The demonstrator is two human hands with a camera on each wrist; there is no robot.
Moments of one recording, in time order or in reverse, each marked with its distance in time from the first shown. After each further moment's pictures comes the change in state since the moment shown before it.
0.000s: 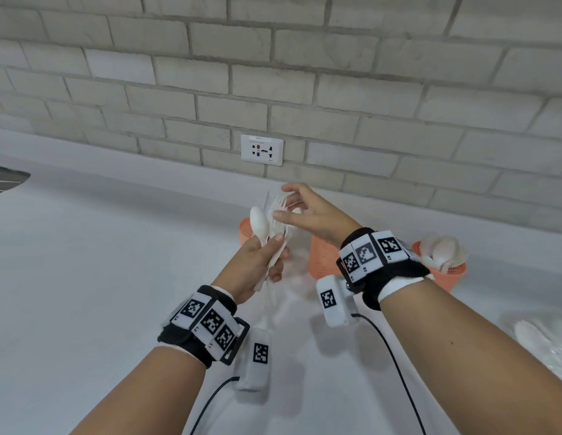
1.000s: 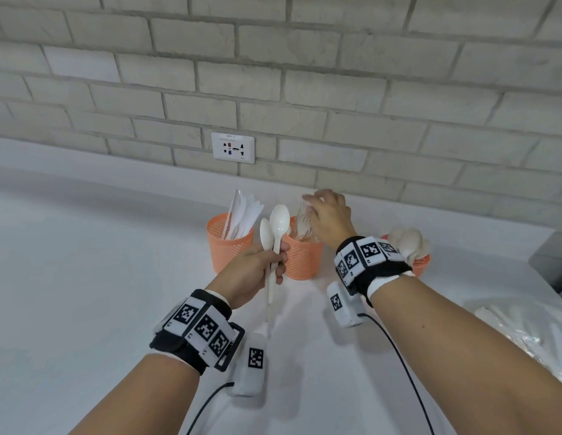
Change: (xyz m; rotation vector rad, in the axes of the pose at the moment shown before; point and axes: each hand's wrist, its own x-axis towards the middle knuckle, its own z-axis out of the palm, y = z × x) left_hand 0.008 -0.007 0.049 -0.022 -0.041 -0.129; right_hand -0.015 0.069 -0.050 -0.688 0.362 0.083
